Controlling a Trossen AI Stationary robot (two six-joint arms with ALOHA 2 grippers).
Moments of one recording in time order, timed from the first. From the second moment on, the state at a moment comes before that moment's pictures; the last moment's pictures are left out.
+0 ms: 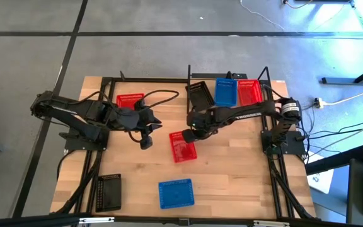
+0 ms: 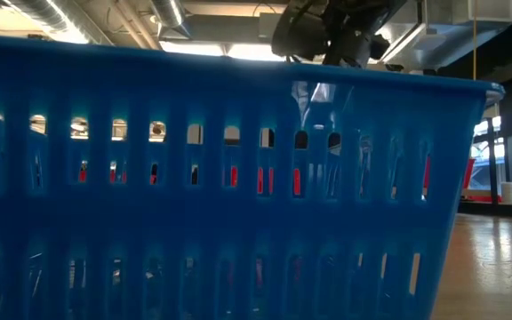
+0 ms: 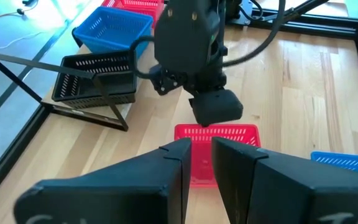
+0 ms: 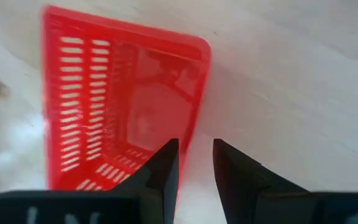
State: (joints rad) left arm -0.23 1.20 1.29 -0.67 -0.44 -0.28; right arm -0.04 1.82 1.22 -0.55 -0.16 1.13
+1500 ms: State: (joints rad) left arm -0.23 1.20 1.29 -0.67 -0.44 -0.12; right arm -0.21 1.18 1.22 -1.27 0.22 1.10
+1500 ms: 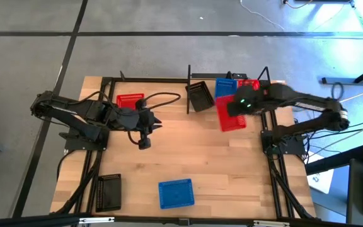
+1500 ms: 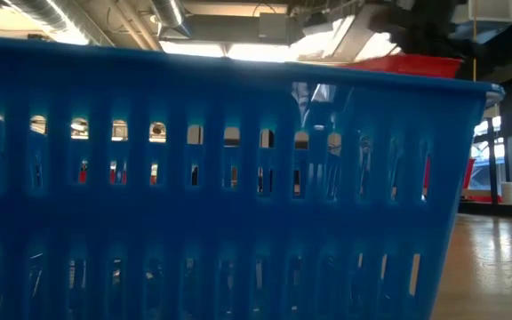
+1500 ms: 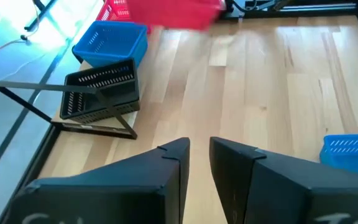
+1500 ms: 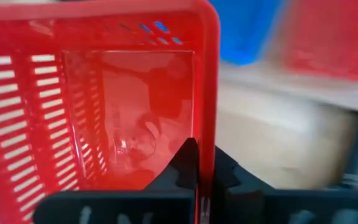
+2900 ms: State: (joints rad) left arm -0.13 1.20 1.29 -0.48 -0.44 -0.12; right arm -0.97 1.23 1.20 -1.29 0.41 0.55
